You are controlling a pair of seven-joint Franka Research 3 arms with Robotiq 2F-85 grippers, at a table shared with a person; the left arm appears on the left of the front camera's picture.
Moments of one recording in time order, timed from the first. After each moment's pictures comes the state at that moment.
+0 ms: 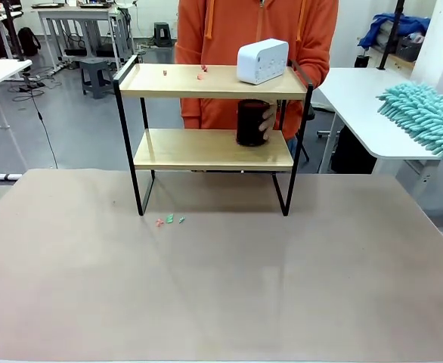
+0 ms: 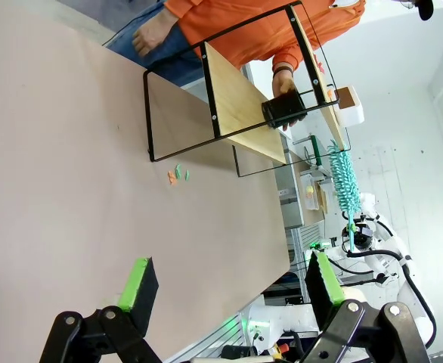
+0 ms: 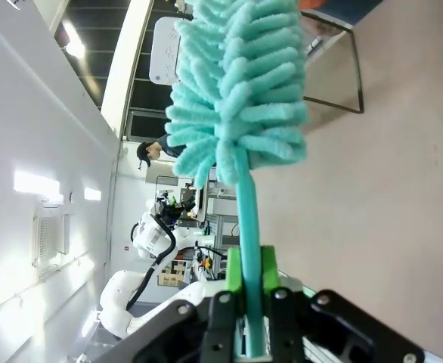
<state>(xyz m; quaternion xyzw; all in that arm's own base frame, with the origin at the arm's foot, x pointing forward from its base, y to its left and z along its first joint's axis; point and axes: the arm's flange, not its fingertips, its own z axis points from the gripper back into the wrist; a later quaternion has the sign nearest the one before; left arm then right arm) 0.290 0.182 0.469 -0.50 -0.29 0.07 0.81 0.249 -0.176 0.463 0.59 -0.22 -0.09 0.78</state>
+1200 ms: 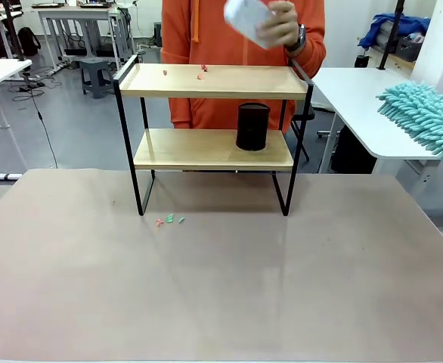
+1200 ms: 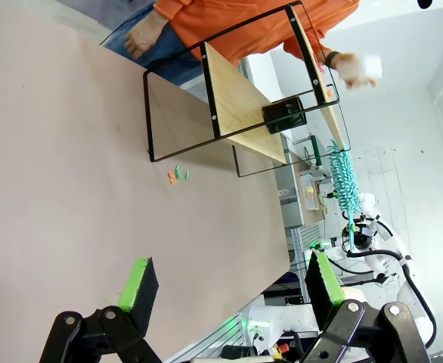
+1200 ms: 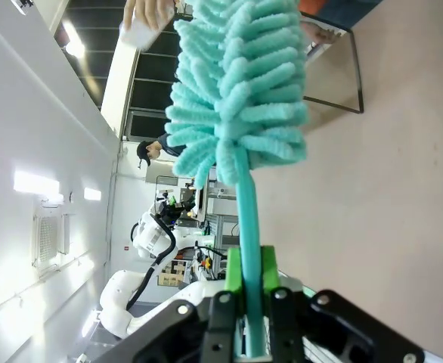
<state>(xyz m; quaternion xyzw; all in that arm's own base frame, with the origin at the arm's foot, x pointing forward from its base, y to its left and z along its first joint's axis) 0.290 0.182 0.469 -0.50 -0.29 0.07 0.81 0.249 -0.176 0.463 0.59 -0.22 -0.09 0.78</state>
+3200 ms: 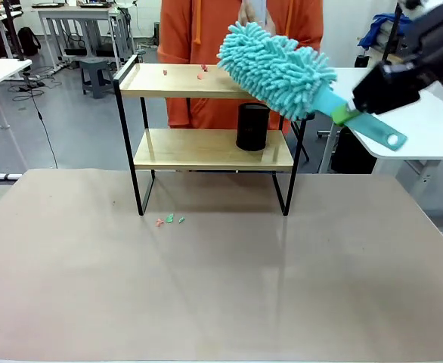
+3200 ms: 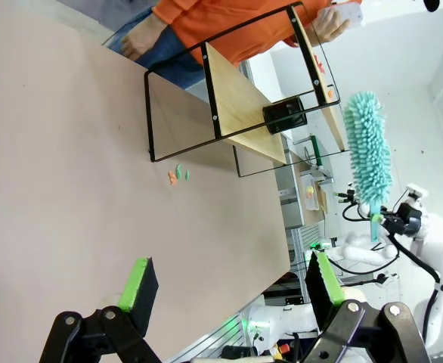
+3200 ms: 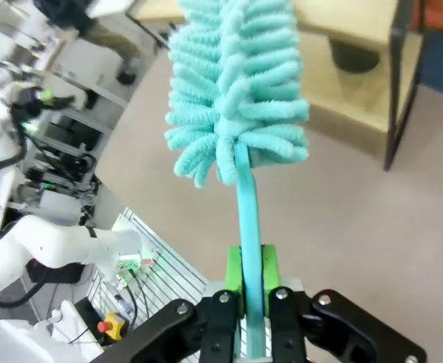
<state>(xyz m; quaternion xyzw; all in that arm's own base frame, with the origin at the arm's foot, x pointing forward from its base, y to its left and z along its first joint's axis) 0.290 0.183 0.468 -0.50 -0.29 0.07 0.81 0.317 0.134 0.632 0.27 -0.24 0.22 0.91</state>
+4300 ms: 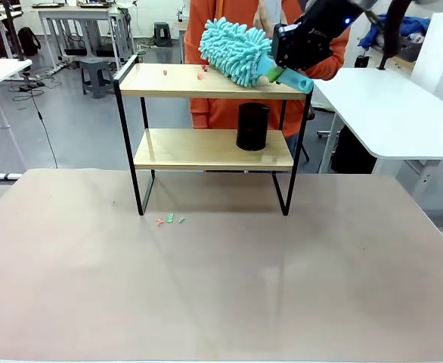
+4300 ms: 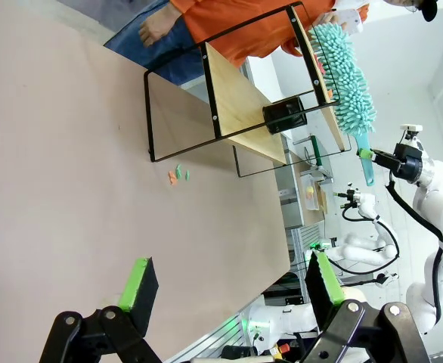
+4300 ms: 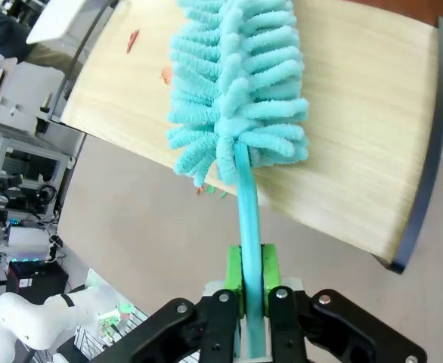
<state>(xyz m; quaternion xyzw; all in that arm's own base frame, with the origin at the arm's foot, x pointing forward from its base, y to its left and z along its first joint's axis) 0.290 0.183 0.468 -0.50 -0.29 0.07 0.81 0.466 0.222 0.645 0.20 -0.23 0.17 0.94</state>
